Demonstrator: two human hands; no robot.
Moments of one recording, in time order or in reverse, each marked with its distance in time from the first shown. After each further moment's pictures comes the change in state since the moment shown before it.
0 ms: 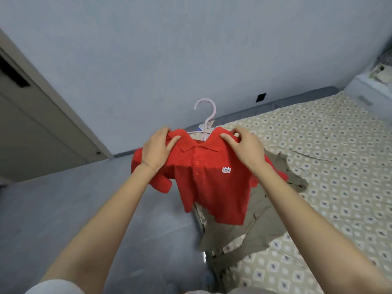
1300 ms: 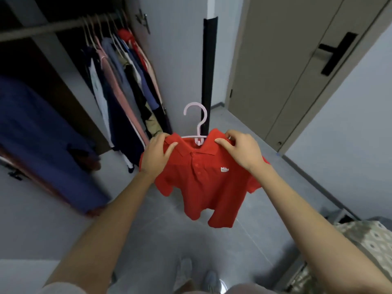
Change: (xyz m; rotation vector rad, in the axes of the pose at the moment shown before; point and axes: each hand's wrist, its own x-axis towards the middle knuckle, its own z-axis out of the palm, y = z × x) left_hand -0.574 -0.211 -0.279 0.203 0.780 -0.920; right_hand -0.375 -0.420 0.214 0.153 -0.841 -1.218
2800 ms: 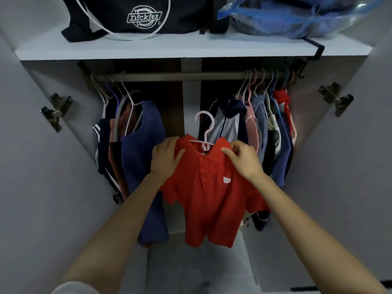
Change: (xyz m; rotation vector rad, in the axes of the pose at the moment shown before) left_hand 0.158 -0.350 -0.252 0.302 0.257 -0.309; right_hand 0.318 -0.328 0.272 0.267 -0.218 -0.291
